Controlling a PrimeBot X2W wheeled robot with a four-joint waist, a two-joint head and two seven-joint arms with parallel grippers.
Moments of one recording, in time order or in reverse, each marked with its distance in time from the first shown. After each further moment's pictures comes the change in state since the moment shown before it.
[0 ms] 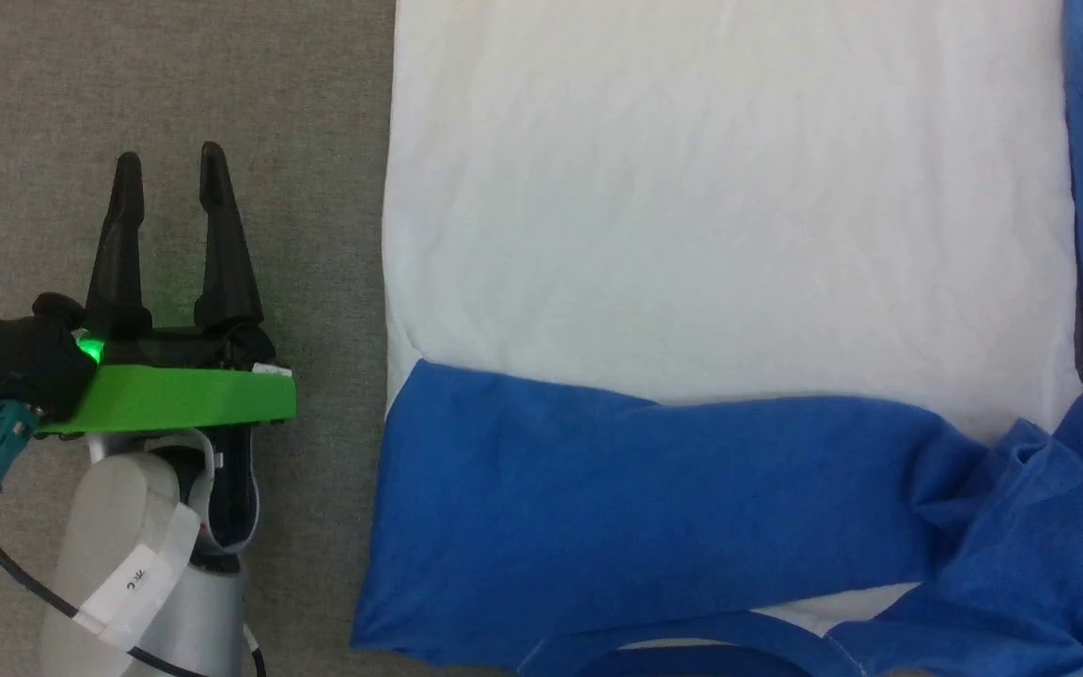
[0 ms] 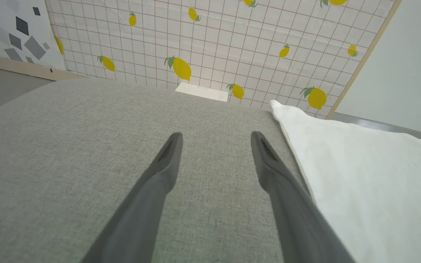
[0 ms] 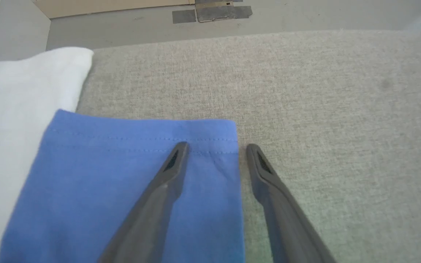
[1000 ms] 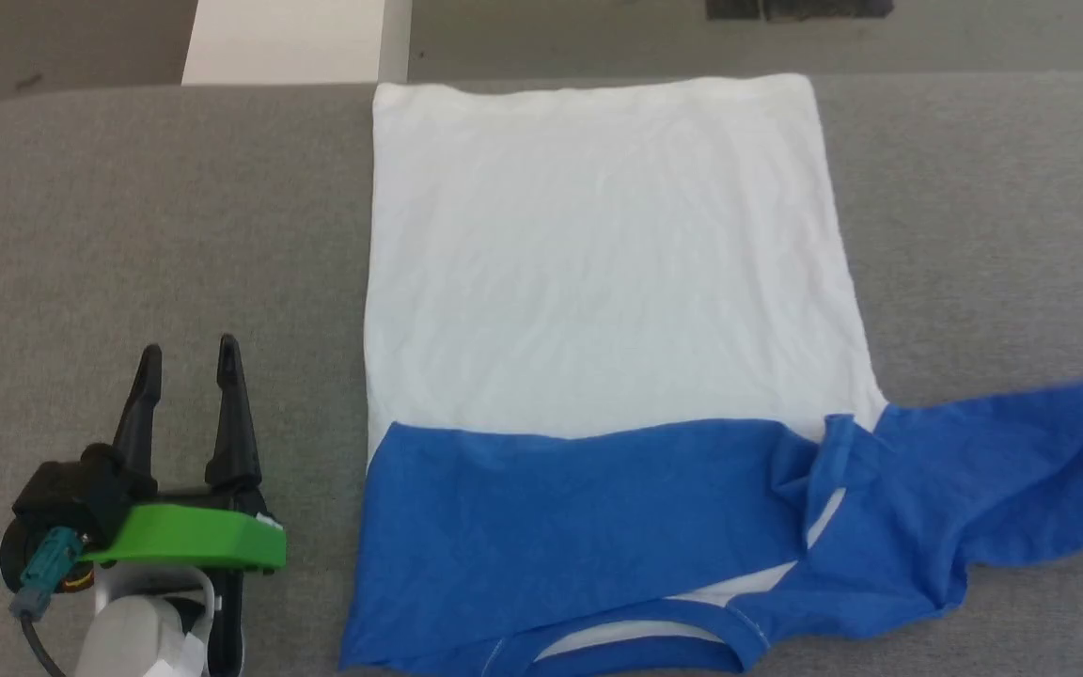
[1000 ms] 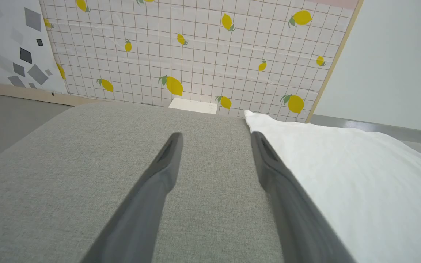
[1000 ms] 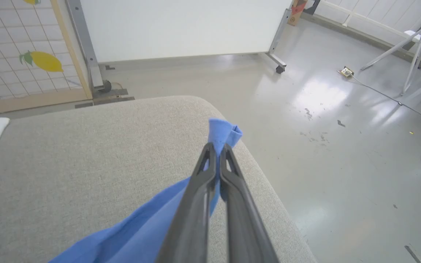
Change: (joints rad) left arm 0.225 -0.028 0.095 0.090 0.125 -0.062 0.000; right arm 0.701 -0.052 -0.250 -0.712 0.114 0.000 -0.006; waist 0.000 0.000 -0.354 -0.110
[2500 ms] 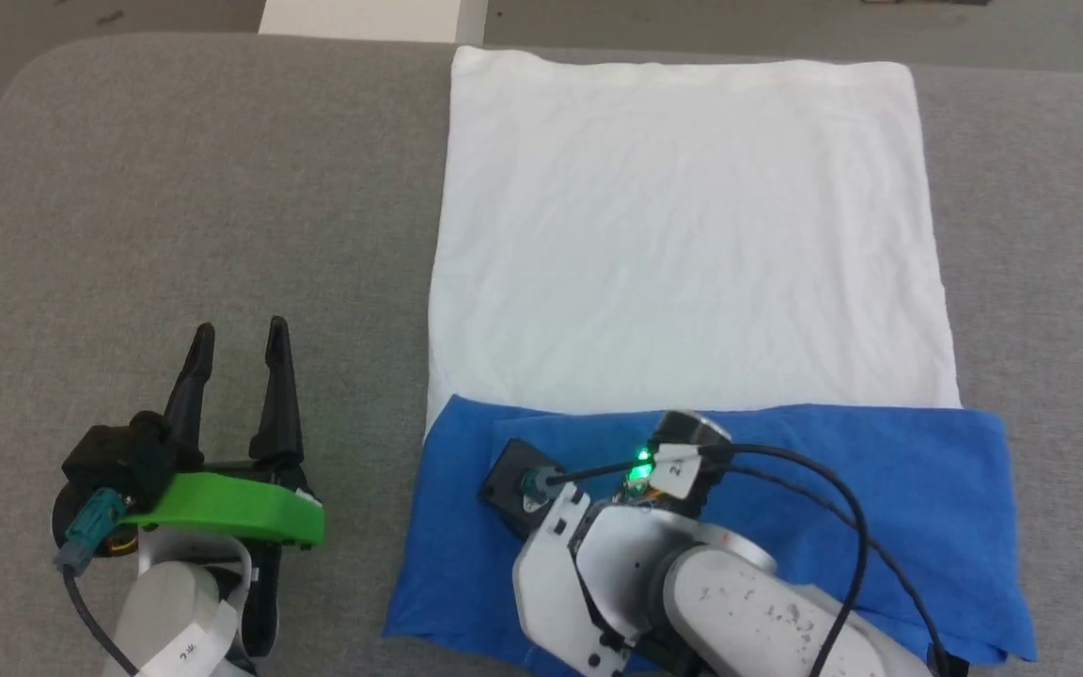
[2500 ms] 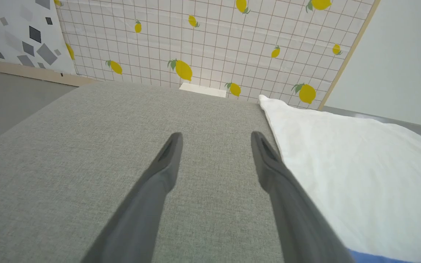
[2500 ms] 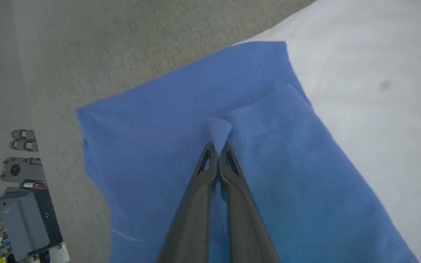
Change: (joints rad) left arm -0.069 -0.003 -0.063 0.089 -0.029 -0.013 0.000; right arm -0.231 0.174 1.506 0.393 0.171 0.000 0.030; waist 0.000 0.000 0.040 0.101
